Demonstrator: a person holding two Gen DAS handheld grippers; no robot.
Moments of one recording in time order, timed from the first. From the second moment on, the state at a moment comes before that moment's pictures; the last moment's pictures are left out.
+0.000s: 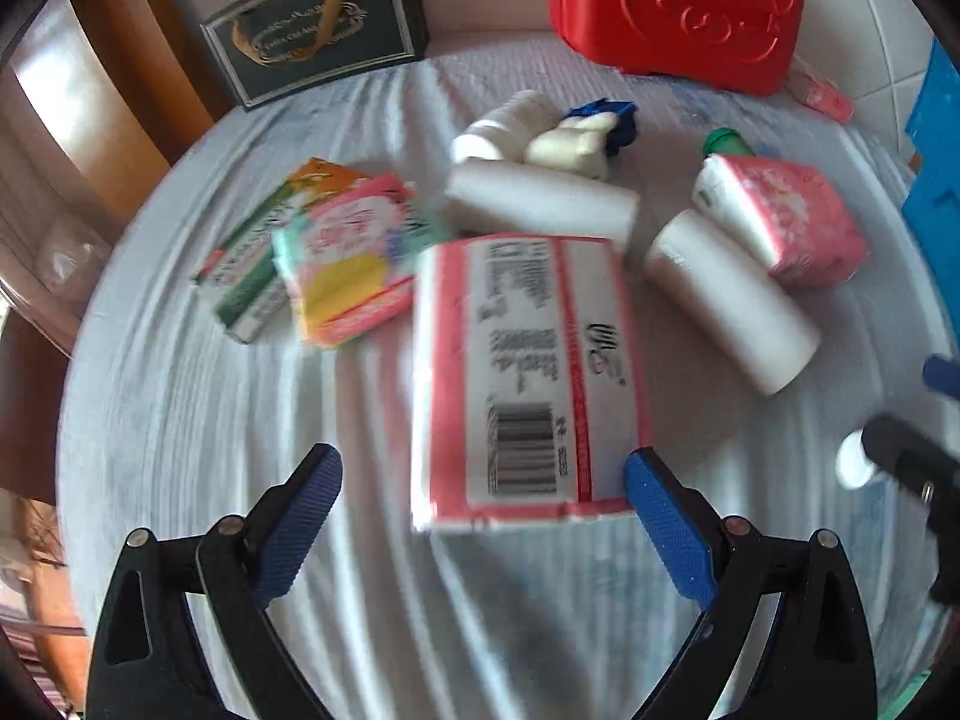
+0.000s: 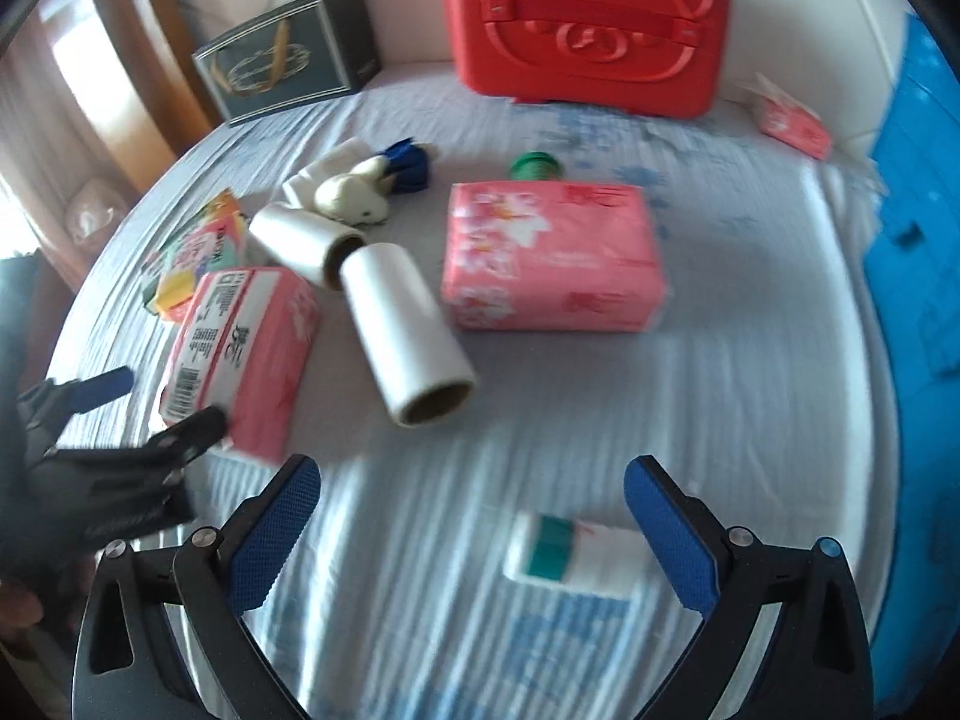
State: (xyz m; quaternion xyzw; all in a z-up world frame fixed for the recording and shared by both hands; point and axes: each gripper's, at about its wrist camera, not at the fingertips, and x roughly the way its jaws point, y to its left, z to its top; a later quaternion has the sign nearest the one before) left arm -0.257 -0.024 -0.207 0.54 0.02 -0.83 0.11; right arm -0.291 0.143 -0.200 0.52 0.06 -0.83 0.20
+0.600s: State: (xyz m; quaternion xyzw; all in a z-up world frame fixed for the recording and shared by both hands) left arm -0.296 -0.033 -0.237 0.57 0.04 -0.82 0.07; right arm -0.345 0.094 -0.239 0.56 0.10 -0.79 0.22
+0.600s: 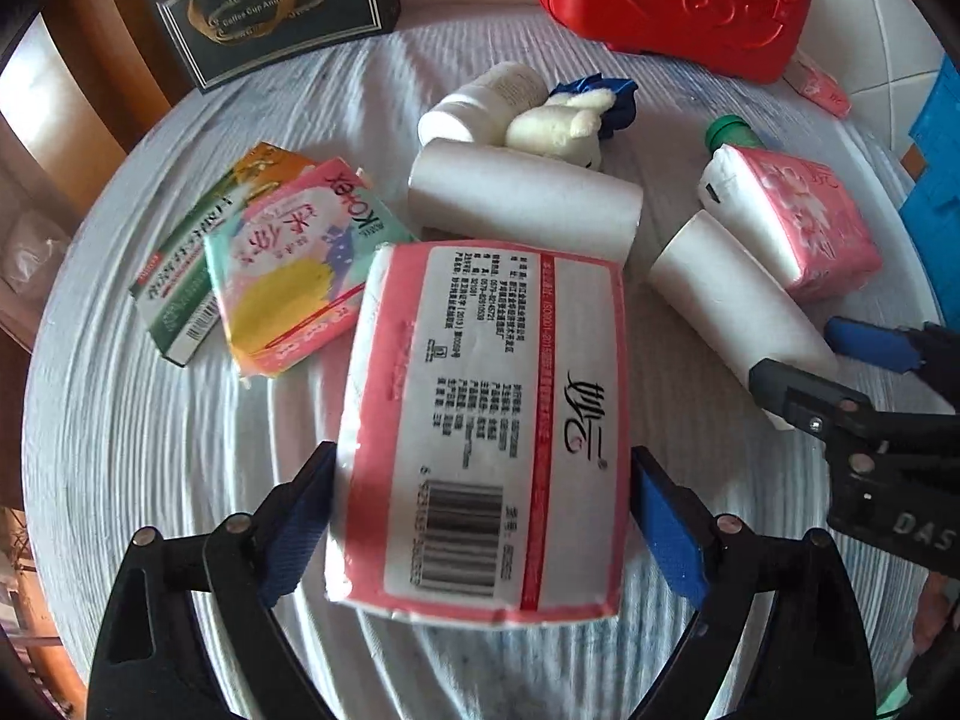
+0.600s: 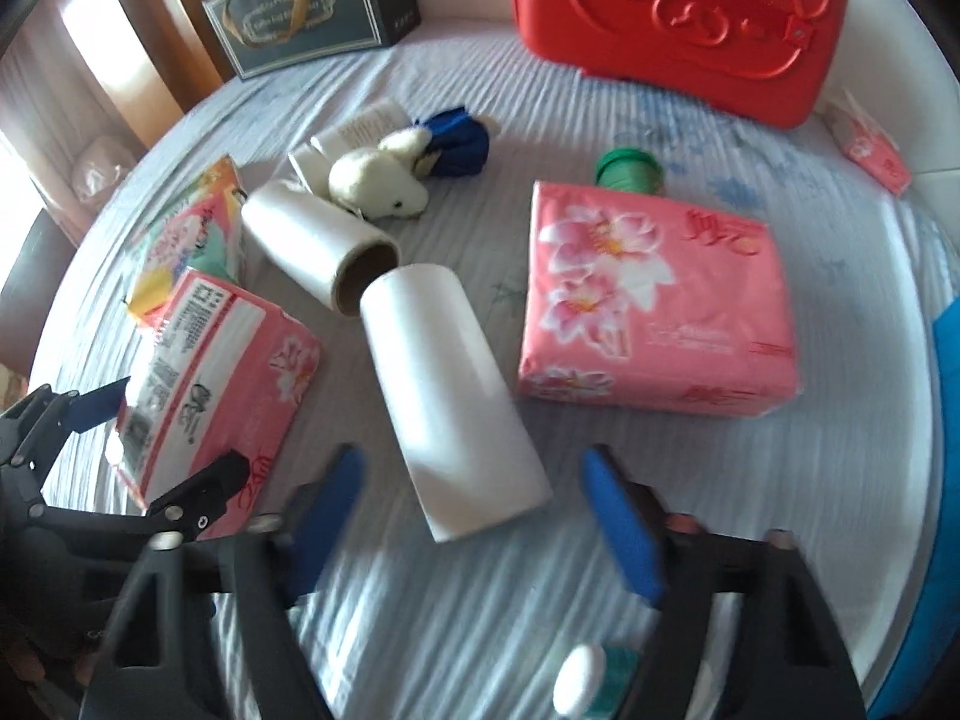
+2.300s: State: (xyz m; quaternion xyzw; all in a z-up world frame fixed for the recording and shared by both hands) left arm -0.114 0.026 -0.034 0.37 0.01 -0.93 0.00; right arm -0.139 0.178 -0.008 0.33 0.07 -0.93 0.15
